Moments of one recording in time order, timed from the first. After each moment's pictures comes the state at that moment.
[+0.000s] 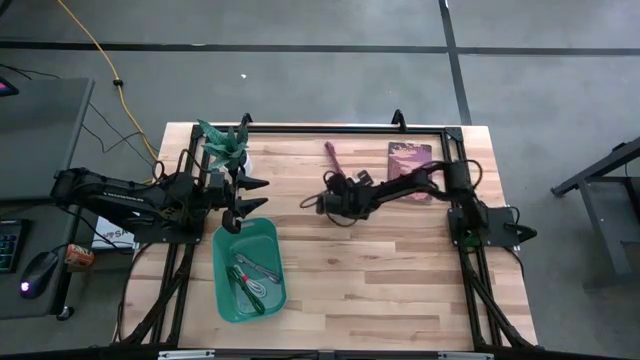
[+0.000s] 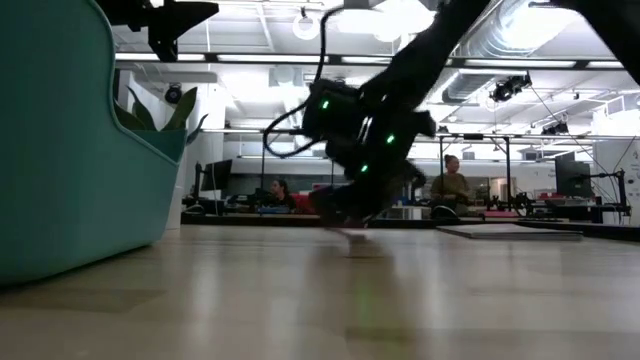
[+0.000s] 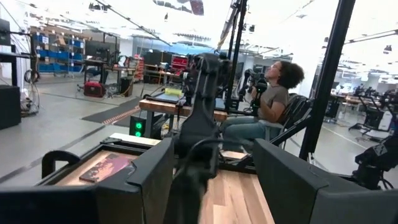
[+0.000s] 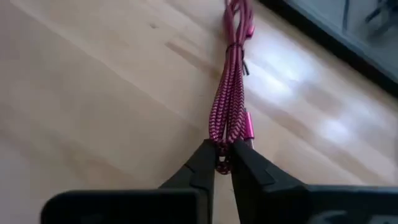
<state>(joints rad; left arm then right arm) 0.05 0.66 0.30 0.52 -0.14 -0.11 -0.06 2.11 1.25 -0.35 0.85 0.70</state>
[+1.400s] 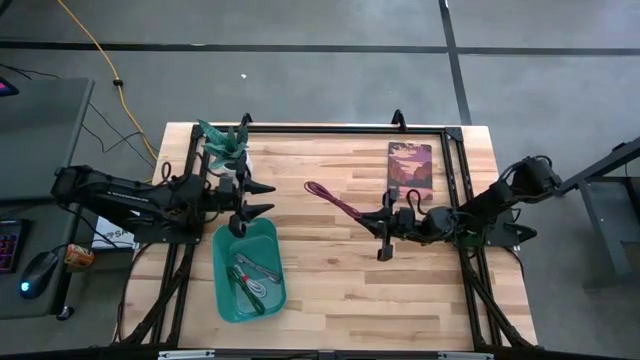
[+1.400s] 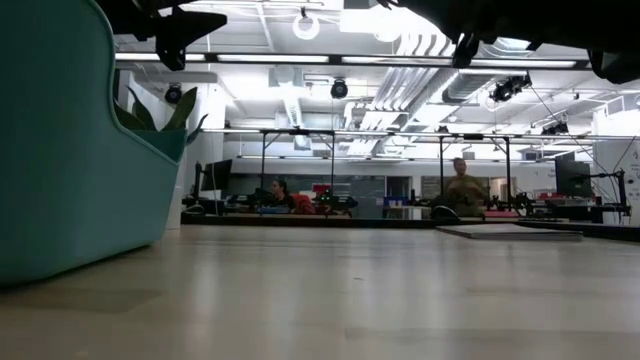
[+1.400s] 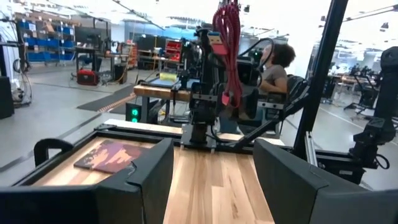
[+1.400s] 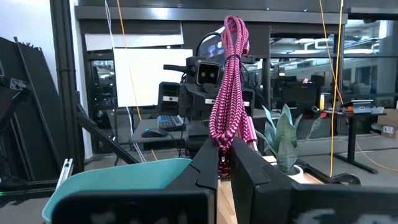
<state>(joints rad) 0.05 0.74 0.30 0.53 -0.11 -0.09 0.34 1.45 0.39 1.37 0.45 -0.11</state>
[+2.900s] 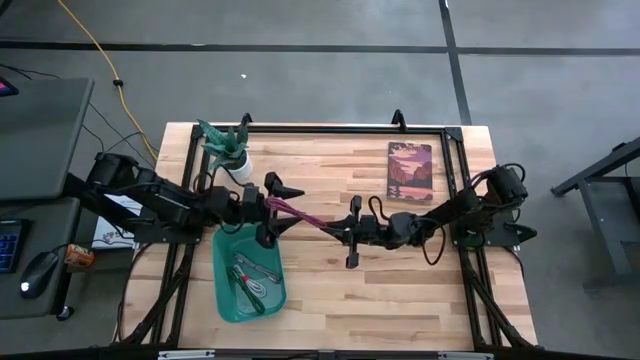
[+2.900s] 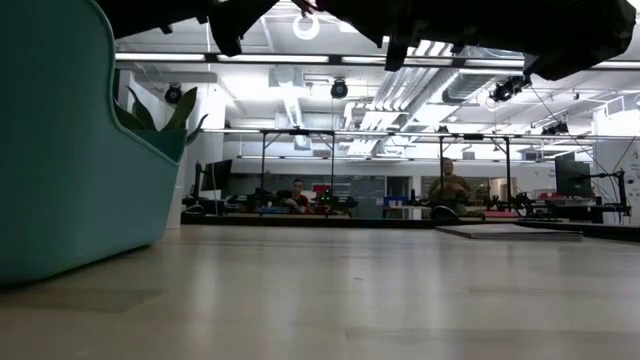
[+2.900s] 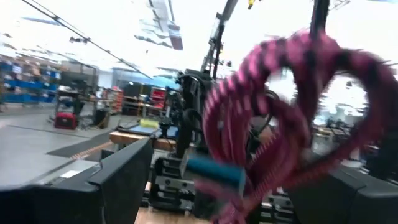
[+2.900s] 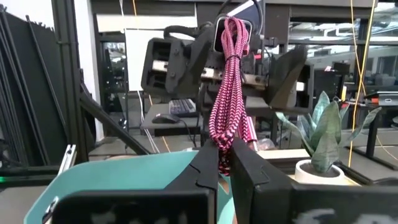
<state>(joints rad) -0.04 1.35 0.44 1.26 -0.15 -0.09 0.29 1.74 0.69 1.28 0.34 -0.08</state>
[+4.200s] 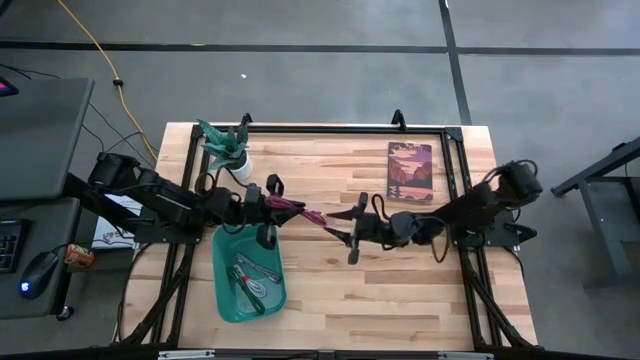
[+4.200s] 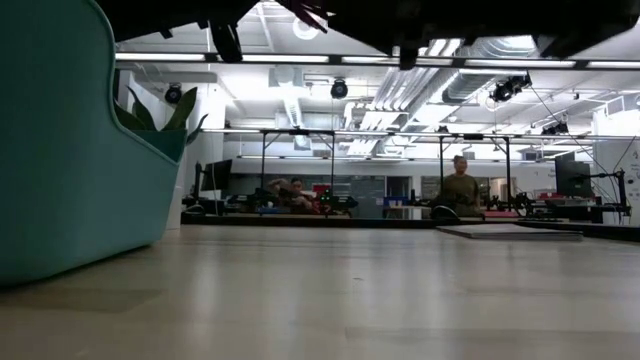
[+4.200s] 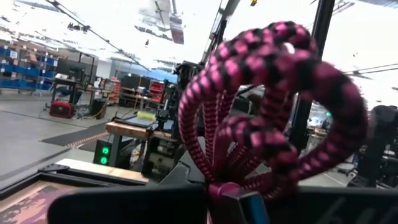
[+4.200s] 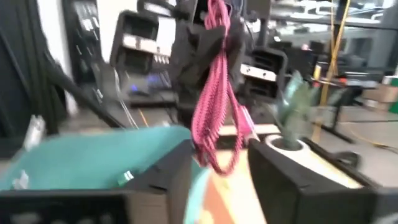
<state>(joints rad) -0.05 1.37 0.43 1.26 -0.16 -0.15 0.30 1.62 0.69 1.03 0.45 -0.09</state>
